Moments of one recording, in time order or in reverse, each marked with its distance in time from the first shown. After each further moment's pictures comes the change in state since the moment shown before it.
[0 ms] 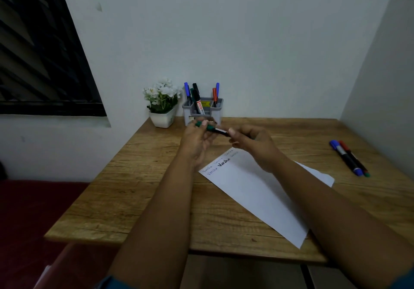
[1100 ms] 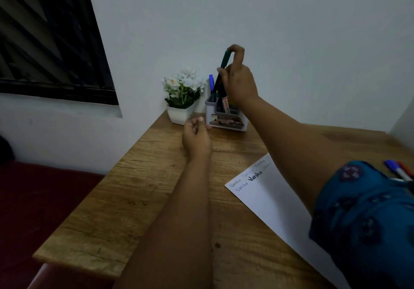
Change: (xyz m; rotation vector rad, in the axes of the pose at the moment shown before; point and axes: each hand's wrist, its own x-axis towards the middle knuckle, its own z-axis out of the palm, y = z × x) left_hand 0.056 -0.008 -0.051 0.320 0.565 0.336; right_hand 0.212 0.002 0.079 -0.802 0.238 -0.385
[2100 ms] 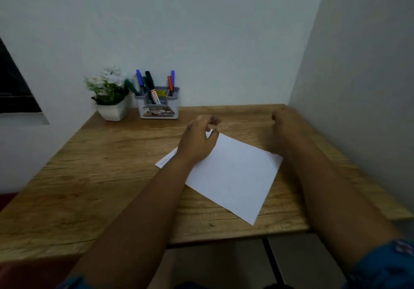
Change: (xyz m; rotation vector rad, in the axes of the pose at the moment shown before) left_hand -0.133 0.012 0.058 0.635 -0.831 0.585; right_hand -0.199 0.119 -0.260 -0.796 -0.264 0.548
